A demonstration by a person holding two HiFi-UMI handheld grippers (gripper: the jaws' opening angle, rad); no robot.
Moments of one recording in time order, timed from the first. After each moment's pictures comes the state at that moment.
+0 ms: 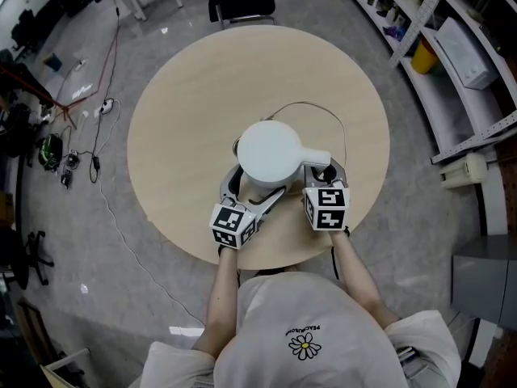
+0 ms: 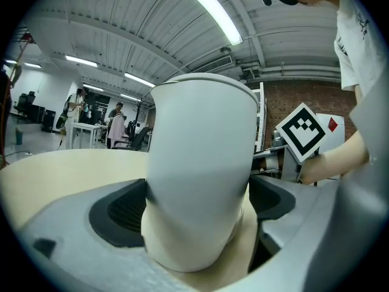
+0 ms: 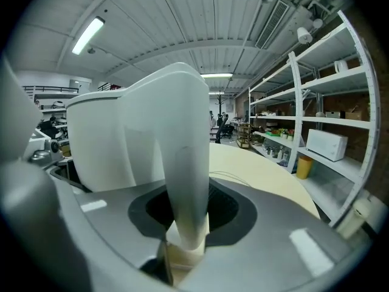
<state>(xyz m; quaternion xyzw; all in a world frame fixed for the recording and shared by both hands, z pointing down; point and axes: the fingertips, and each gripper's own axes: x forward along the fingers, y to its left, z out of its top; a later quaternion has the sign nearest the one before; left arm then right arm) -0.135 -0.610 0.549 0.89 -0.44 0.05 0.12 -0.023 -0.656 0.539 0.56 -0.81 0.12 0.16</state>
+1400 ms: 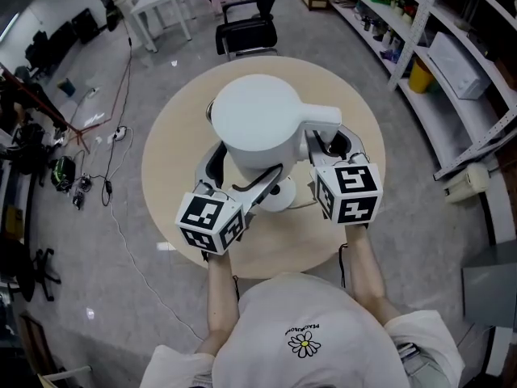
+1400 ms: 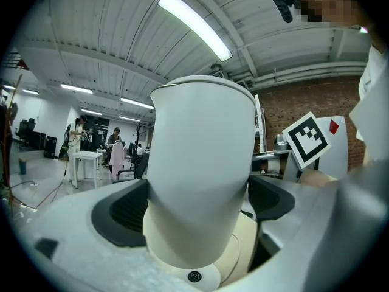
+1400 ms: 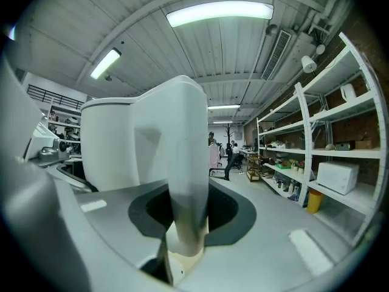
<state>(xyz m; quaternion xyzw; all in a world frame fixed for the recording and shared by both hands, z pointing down) -0.143 -0.600 0.335 0.89 -0.46 0.03 0.05 -0.034 -0.647 0.318 0.53 -0.85 0.03 0.05</state>
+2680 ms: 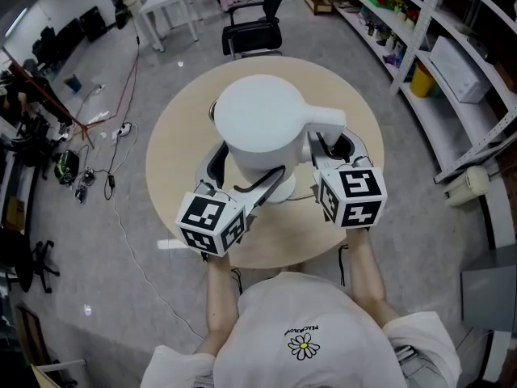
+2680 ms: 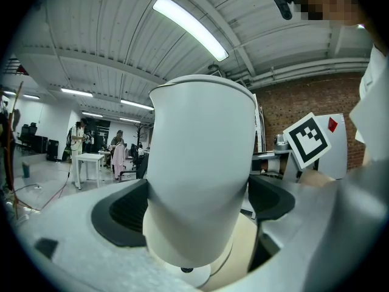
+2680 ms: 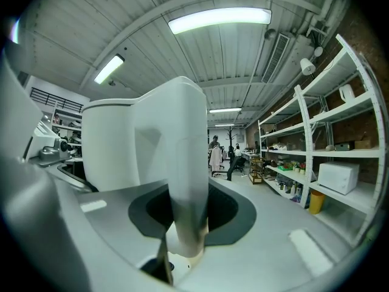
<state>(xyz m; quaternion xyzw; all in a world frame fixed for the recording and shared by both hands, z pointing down) -0.133 -0.553 0.326 0.88 -0.47 0.04 0.04 -0.025 -0.601 0.309 0.52 -0.85 0.02 0.04</state>
